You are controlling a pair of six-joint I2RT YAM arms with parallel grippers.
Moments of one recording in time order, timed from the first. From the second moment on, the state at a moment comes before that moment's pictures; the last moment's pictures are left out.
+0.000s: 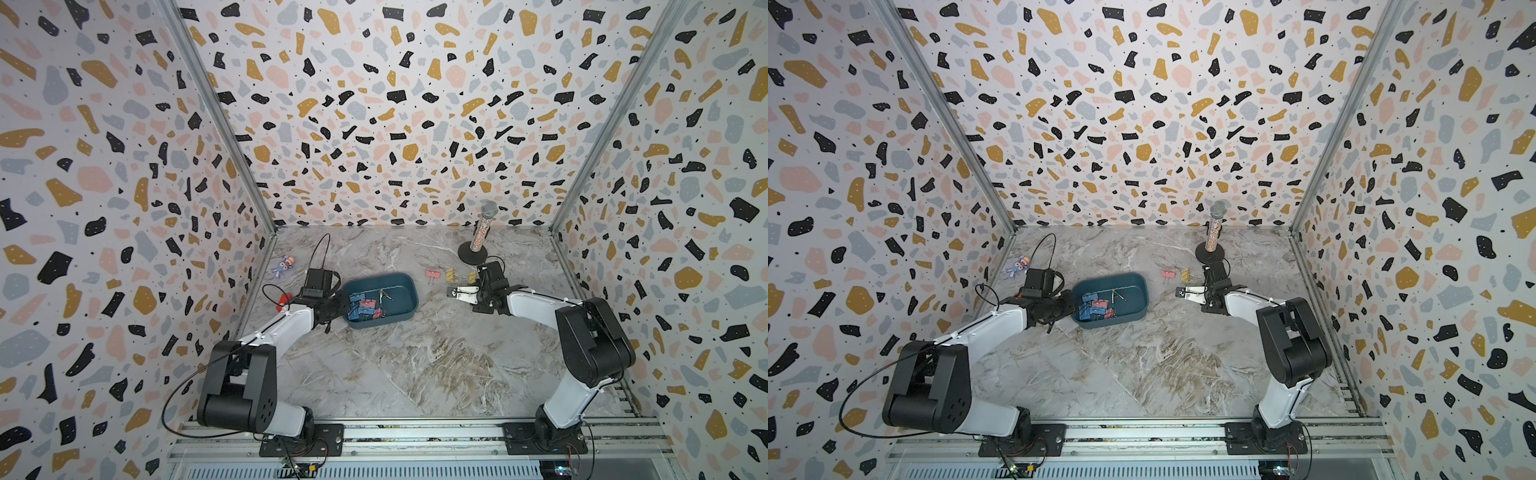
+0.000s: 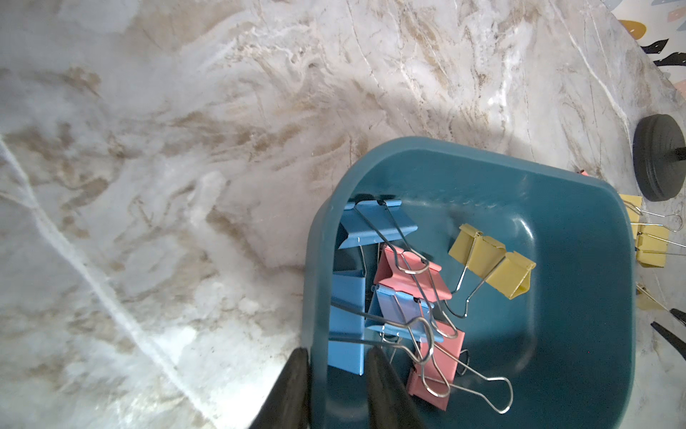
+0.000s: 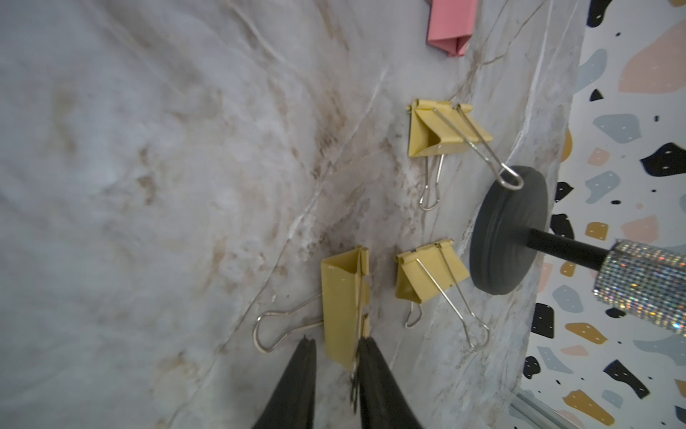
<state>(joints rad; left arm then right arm) -0.13 1.45 0.80 -0.29 0.16 -0.50 0.35 1.73 0.97 -0.18 0.05 -1.17</state>
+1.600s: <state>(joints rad) -0.13 1.44 0.79 -0.29 0.12 -0.51 0.70 2.08 1.69 -0.49 -0.39 -0.74</state>
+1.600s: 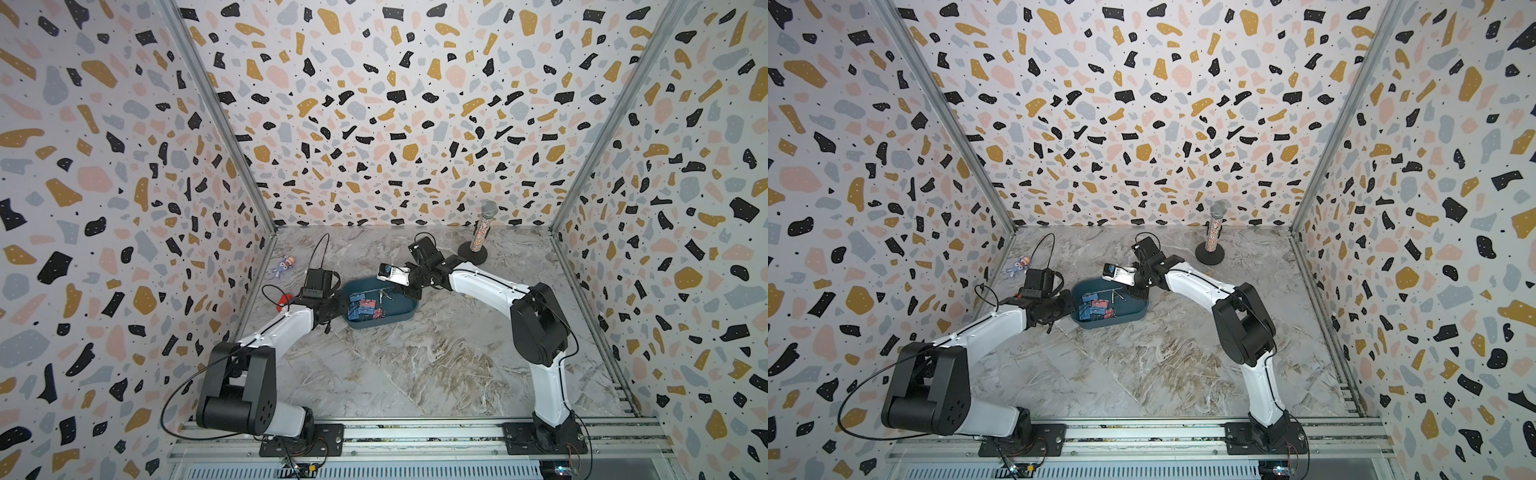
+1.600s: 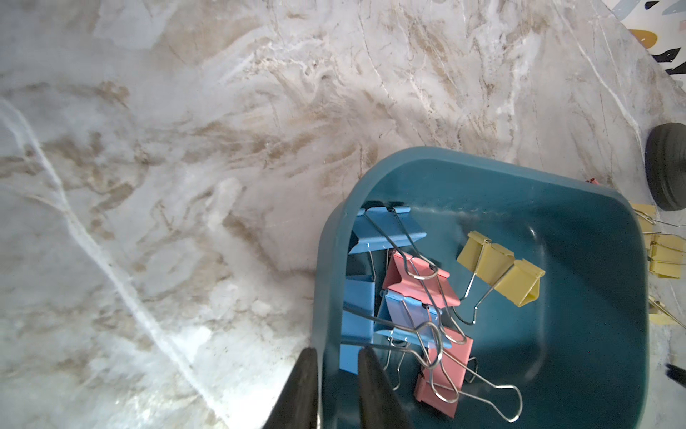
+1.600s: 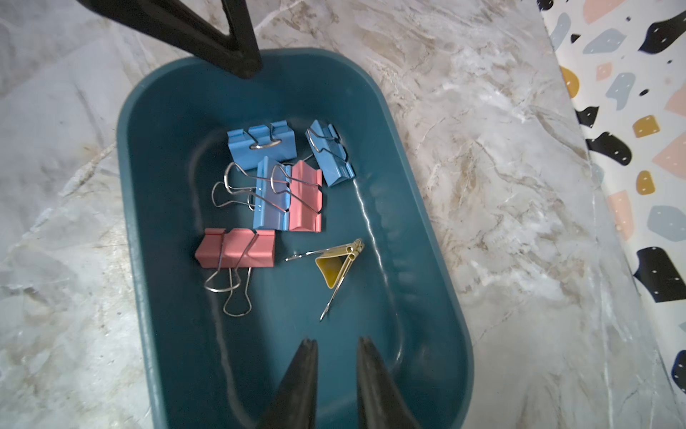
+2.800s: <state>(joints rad) -0.13 1.42 0.79 -0.31 0.12 -0.51 0.74 2.34 1.98 -0.77 -0.32 -0.71</state>
